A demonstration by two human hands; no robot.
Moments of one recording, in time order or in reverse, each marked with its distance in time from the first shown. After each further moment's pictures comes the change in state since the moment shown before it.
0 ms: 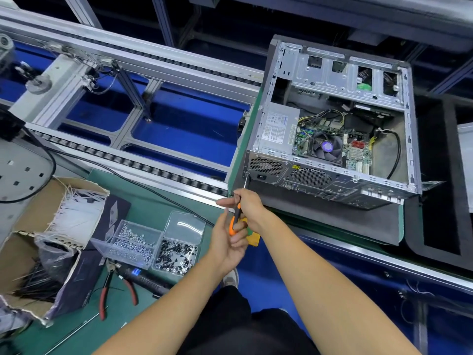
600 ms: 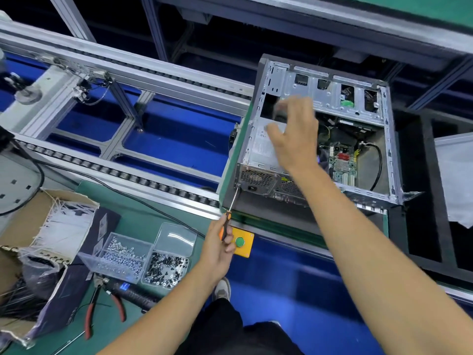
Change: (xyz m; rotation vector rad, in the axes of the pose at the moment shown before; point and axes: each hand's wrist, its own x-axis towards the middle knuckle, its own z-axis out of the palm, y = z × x) left_hand 0.002 0.003 0.010 0.194 0.137 0.201; right_hand -0.054 -0.162 -0.071 -0.809 0.692 -1.190
